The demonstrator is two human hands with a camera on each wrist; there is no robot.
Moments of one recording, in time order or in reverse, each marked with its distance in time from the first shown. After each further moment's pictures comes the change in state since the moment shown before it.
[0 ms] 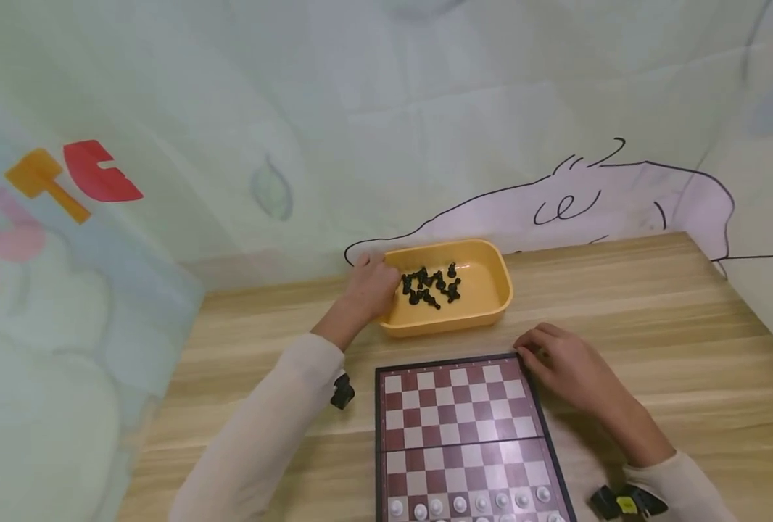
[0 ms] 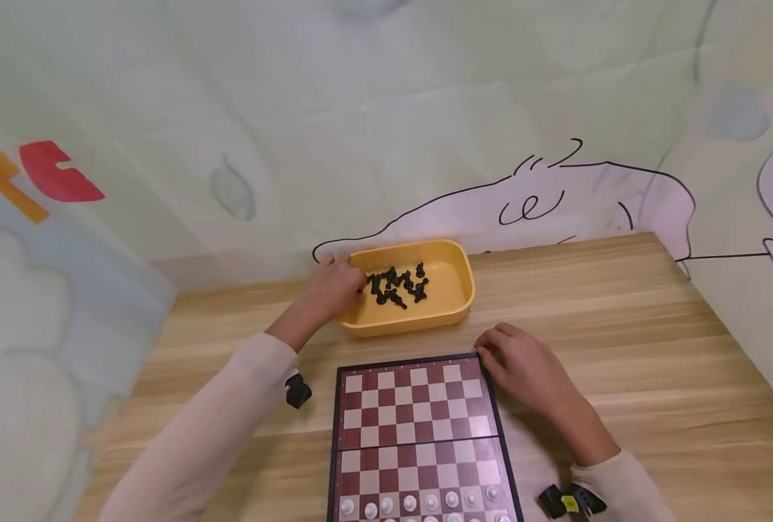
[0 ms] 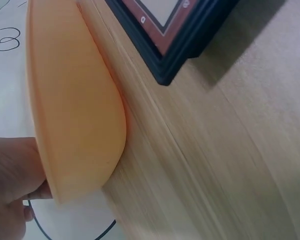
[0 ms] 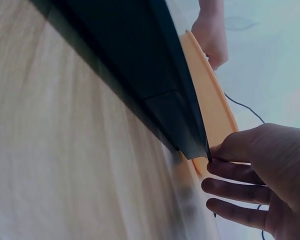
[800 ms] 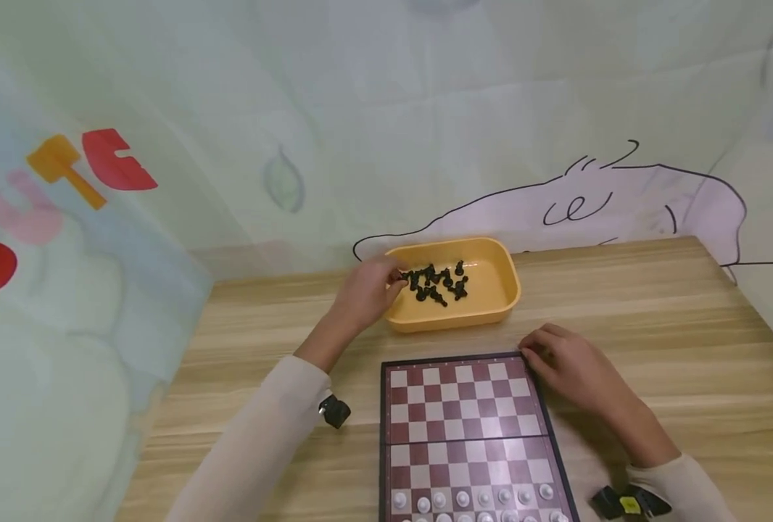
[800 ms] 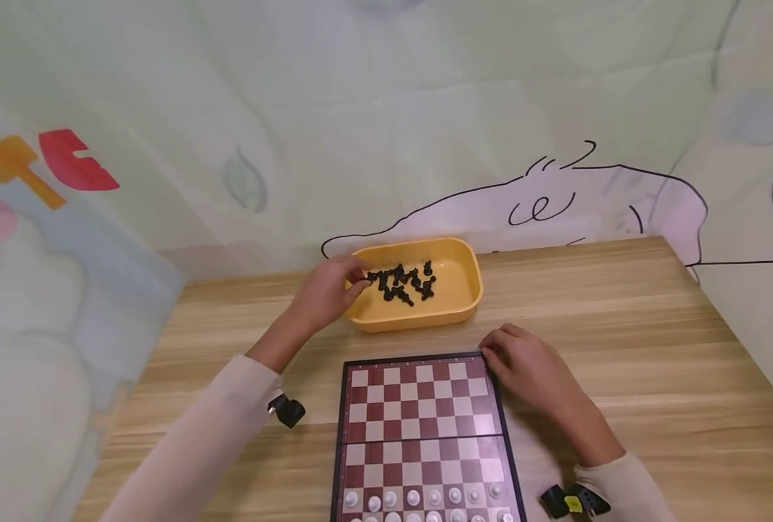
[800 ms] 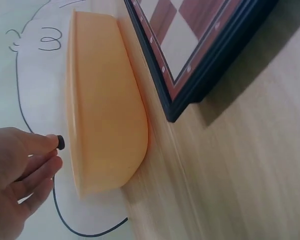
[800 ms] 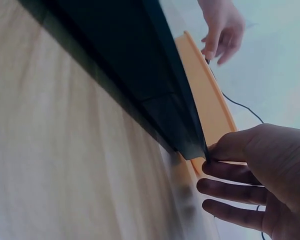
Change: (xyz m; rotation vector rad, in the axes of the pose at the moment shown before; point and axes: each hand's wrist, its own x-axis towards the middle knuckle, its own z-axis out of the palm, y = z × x) left_hand -0.039 -0.004 -0.018 -0.537 0.270 -0.063; right_hand 0.001 0.001 0.001 -0.003 -0.003 -0.045
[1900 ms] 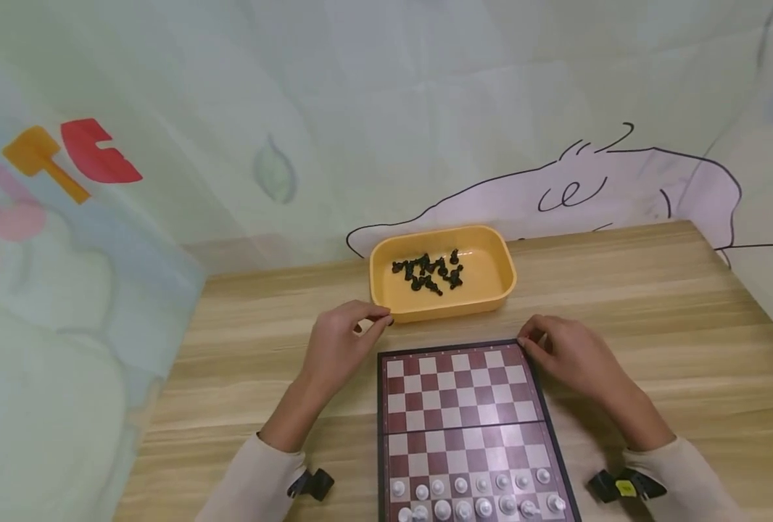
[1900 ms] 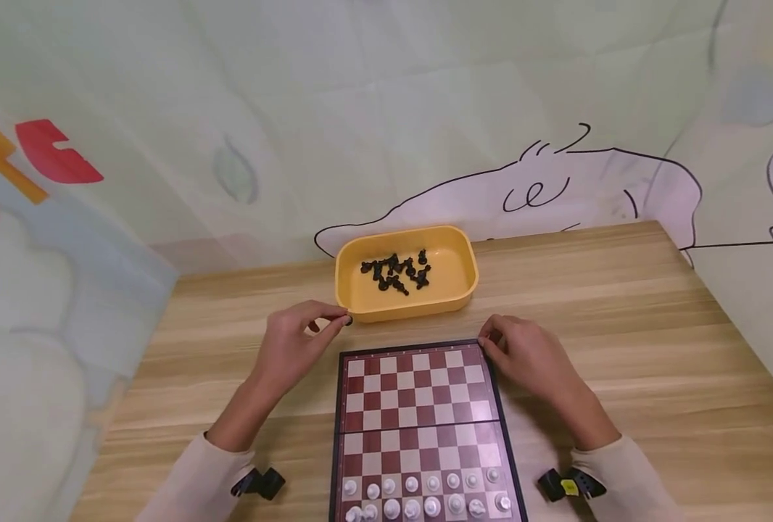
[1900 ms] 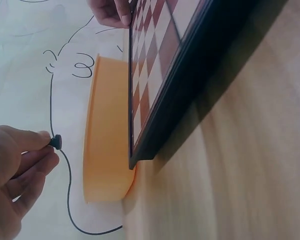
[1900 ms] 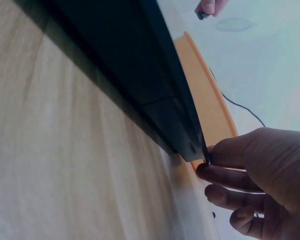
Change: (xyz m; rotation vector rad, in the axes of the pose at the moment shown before) left_hand -0.094 0.022 0.002 -0.205 0.322 0.064; right_hand -0.001 -0.002 -0.003 0.028 -0.086 0.146
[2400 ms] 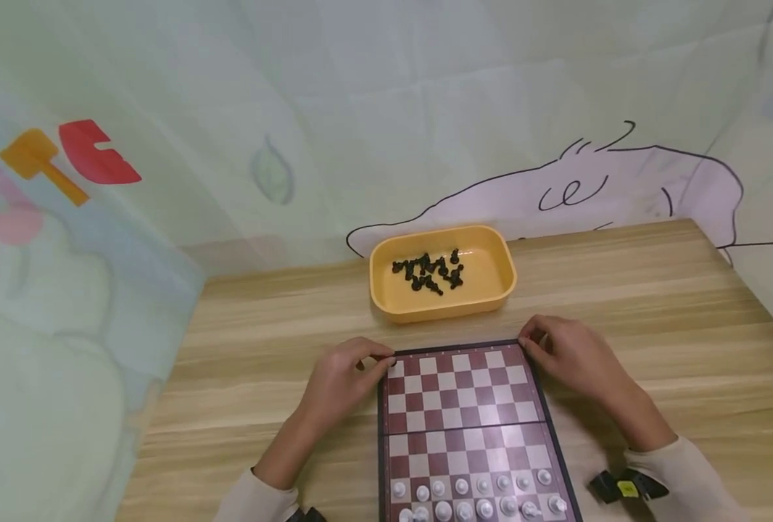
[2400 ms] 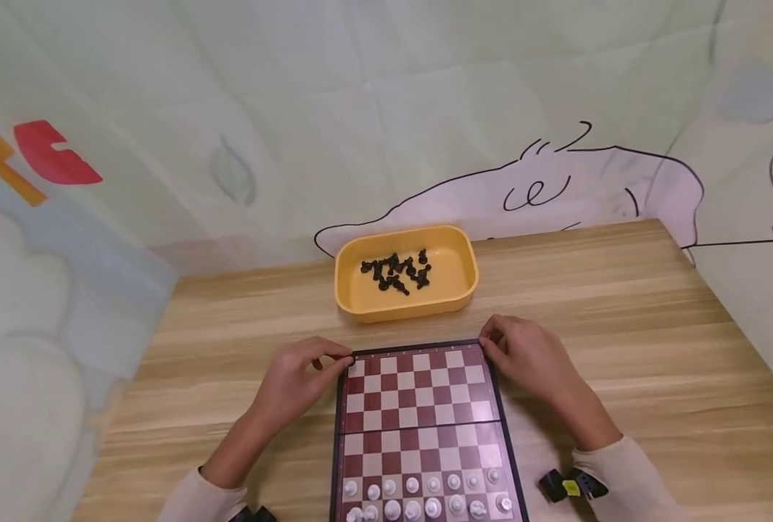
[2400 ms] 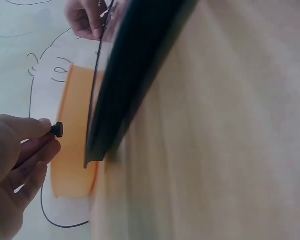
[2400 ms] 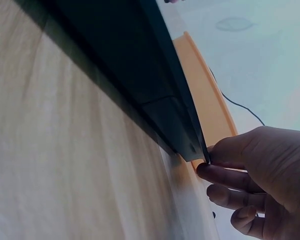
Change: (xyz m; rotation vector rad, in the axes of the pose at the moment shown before) left_hand -0.043 -0.004 0.009 -0.095 -0.110 0.010; right_hand 0.002 0.000 0.001 -0.017 0.011 0.003
